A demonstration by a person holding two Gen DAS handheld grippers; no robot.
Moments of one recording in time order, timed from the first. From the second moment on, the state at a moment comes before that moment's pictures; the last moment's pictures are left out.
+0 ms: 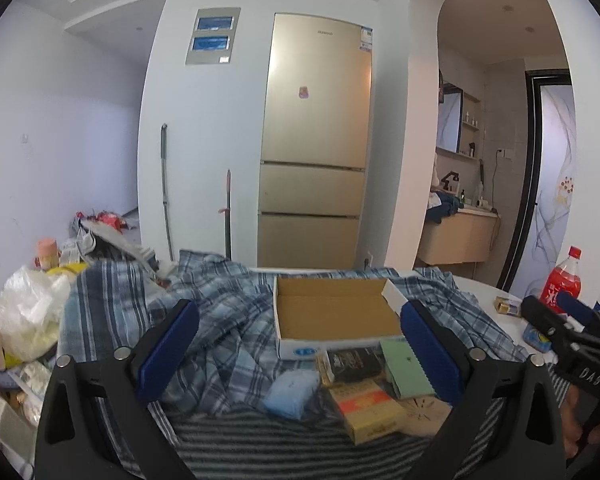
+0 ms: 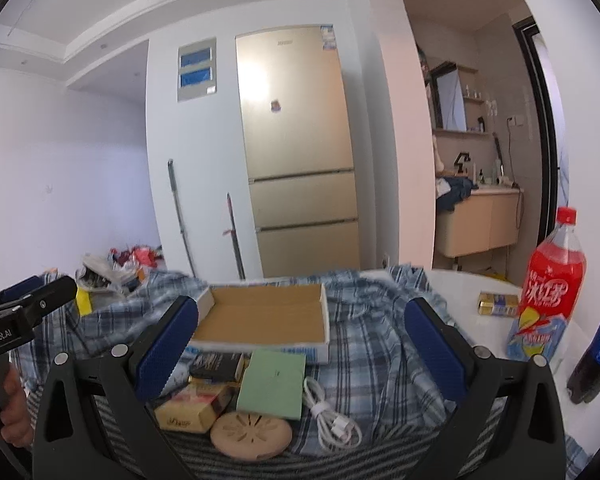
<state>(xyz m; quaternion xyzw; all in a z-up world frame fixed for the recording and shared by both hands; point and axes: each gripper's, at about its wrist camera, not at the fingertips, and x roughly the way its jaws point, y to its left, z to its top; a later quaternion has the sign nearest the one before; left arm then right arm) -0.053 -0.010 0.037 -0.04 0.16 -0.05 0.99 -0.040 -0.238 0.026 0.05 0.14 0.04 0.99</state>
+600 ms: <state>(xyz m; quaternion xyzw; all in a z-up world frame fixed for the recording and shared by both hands) -0.058 -0.020 -0.016 -0.02 0.26 -0.06 0.96 0.005 -0.205 -0.053 0.02 0.37 0.13 0.92</state>
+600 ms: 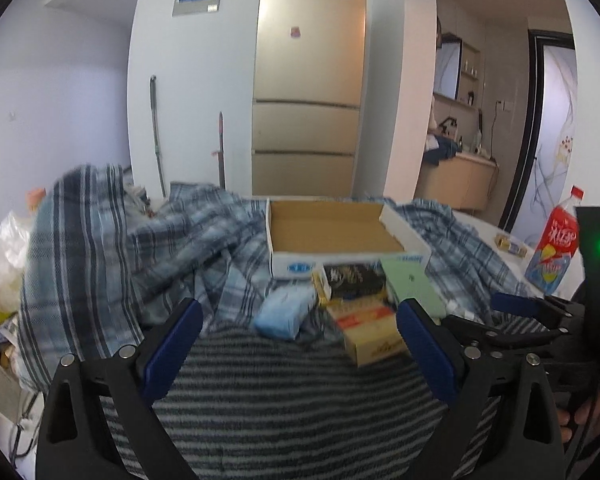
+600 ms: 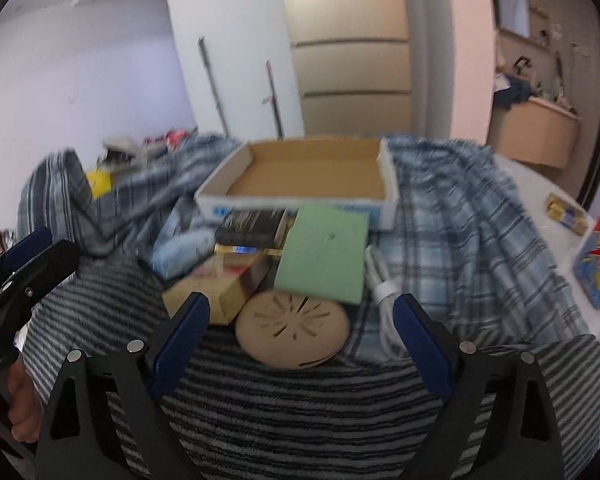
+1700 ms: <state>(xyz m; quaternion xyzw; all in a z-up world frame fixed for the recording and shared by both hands) -0.030 -0.053 -0.021 -0.01 0.33 -0.11 0.94 0.026 -0.201 -0.081 0.03 0.48 0.17 0.86</state>
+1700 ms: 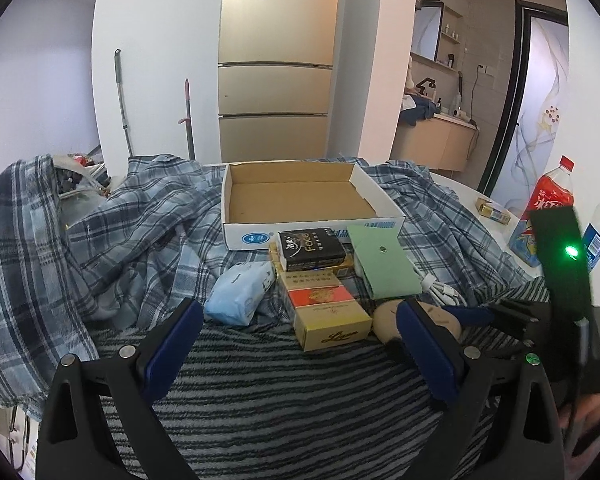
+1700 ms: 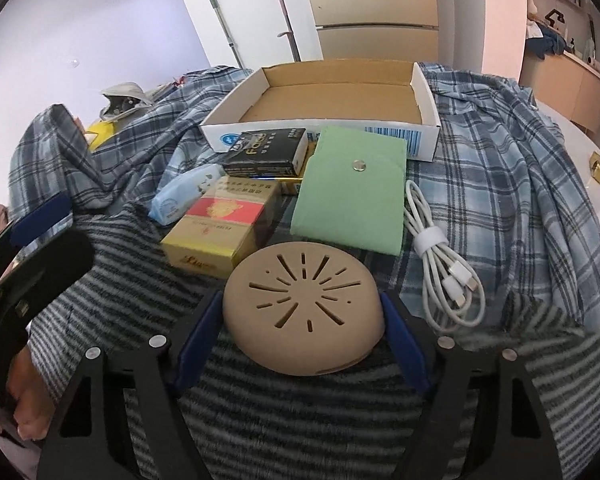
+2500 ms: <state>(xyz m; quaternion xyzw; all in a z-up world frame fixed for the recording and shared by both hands) -0.019 -0.066 -0.023 0.00 0.35 -0.10 0.93 0.013 -0.226 -0.063 0.06 0.43 0.13 0.89</state>
